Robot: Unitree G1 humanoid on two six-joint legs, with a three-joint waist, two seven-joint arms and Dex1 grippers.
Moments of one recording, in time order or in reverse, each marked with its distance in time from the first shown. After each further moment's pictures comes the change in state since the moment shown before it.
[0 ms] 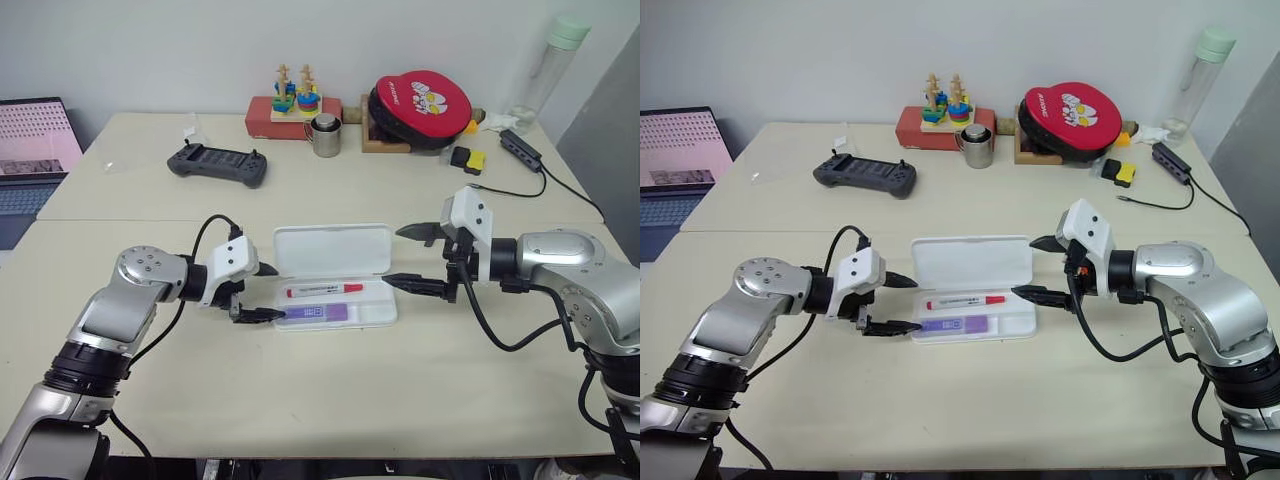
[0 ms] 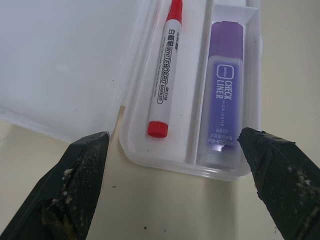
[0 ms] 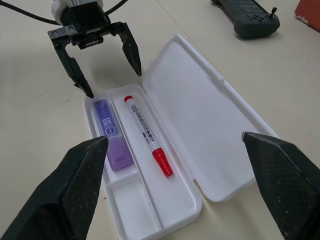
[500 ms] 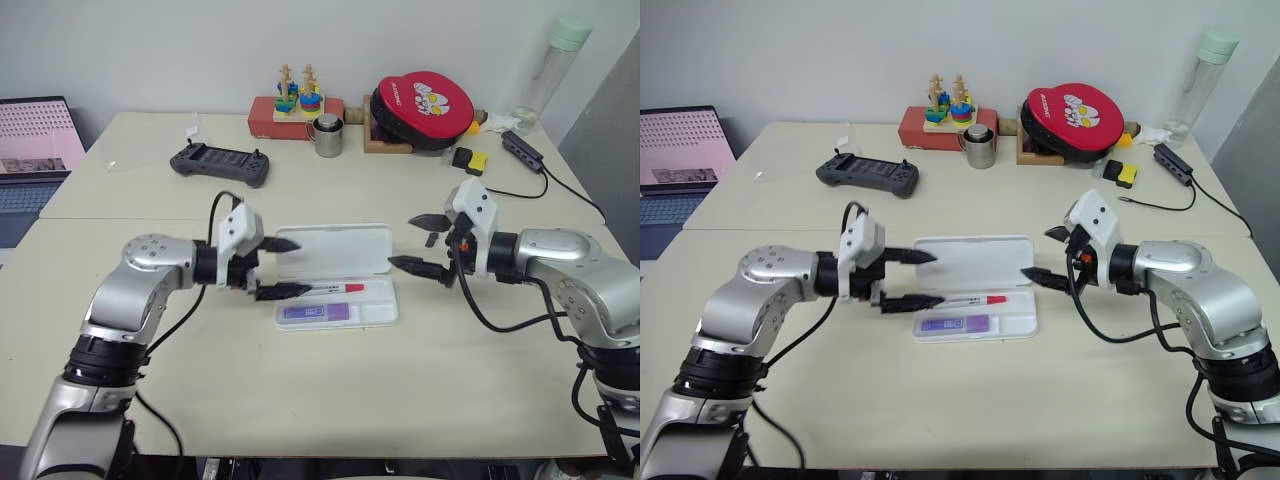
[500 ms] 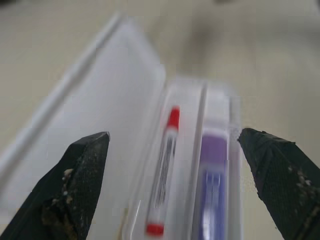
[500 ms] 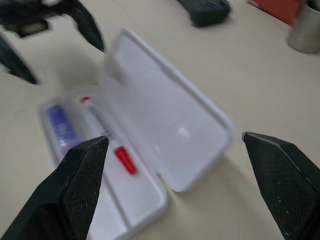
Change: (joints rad) left arm -0.104 -0.176 0.135 -0.130 -0.263 0.212 0.096; right arm -0.036 0.071 -0.022 0.141 -0.074 0.099 -0.202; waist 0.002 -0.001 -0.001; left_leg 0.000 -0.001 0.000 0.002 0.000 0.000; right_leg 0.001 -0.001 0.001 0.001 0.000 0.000
